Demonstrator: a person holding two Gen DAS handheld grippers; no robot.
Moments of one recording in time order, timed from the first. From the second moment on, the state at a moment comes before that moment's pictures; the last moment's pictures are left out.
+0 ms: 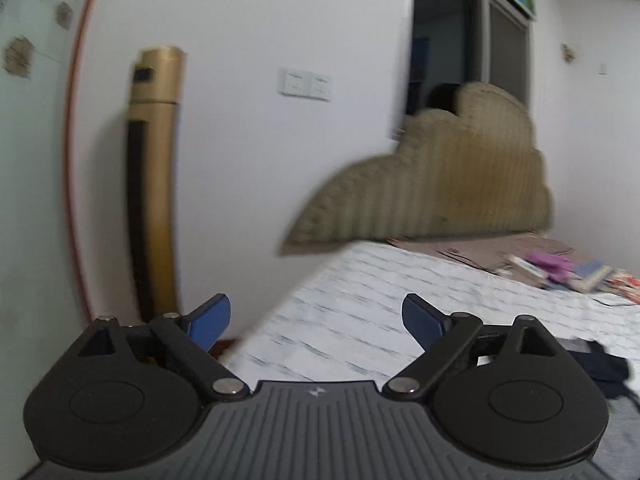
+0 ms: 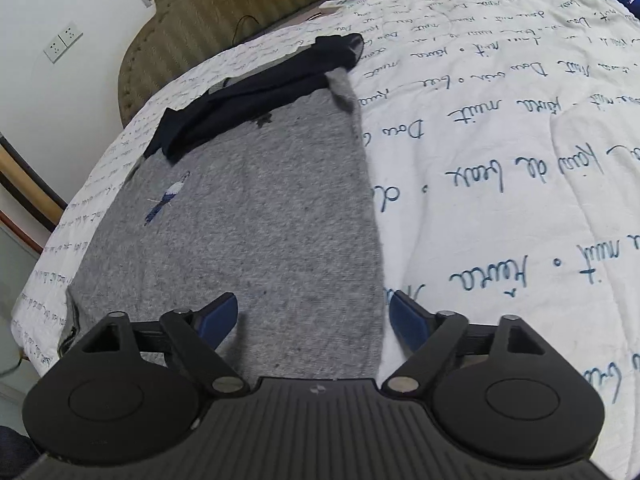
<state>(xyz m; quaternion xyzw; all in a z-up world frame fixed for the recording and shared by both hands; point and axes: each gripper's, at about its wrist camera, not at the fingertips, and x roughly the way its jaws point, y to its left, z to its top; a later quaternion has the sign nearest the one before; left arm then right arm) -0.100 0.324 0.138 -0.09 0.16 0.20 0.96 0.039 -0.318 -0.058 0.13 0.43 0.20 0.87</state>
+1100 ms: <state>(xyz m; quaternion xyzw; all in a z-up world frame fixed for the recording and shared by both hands) -0.076 0.082 -0.047 0.01 0.44 0.04 0.90 0.012 -0.306 -0.066 0.10 0.40 0.24 0.88</state>
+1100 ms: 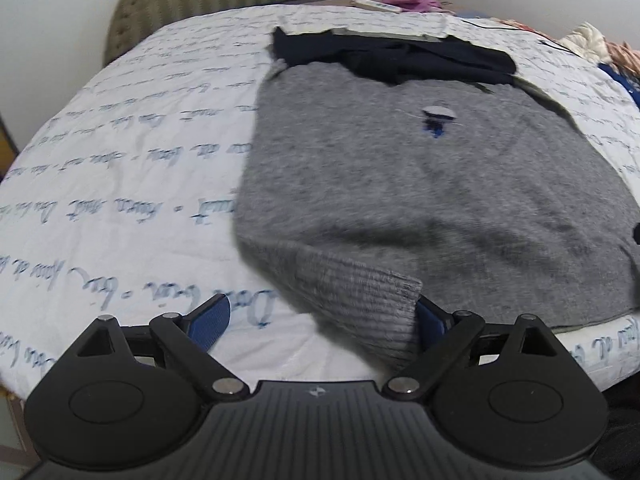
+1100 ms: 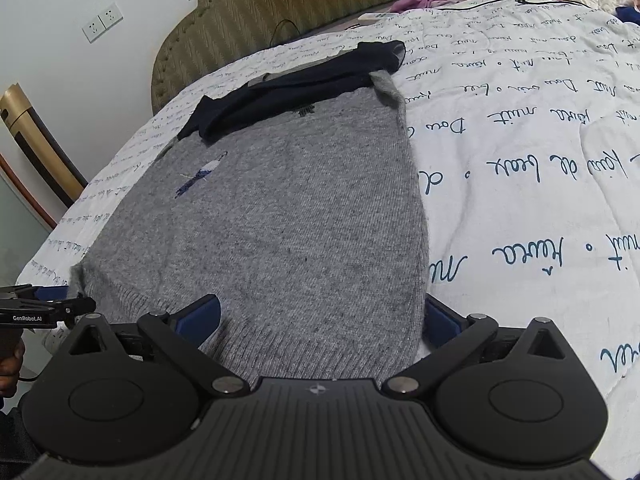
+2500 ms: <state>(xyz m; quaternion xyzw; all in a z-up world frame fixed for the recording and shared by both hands) -0.051 0.191 -0.075 -0.40 0.51 -0.08 0.76 0.017 -0.358 -0.083 0.31 0.49 0.29 0.76</state>
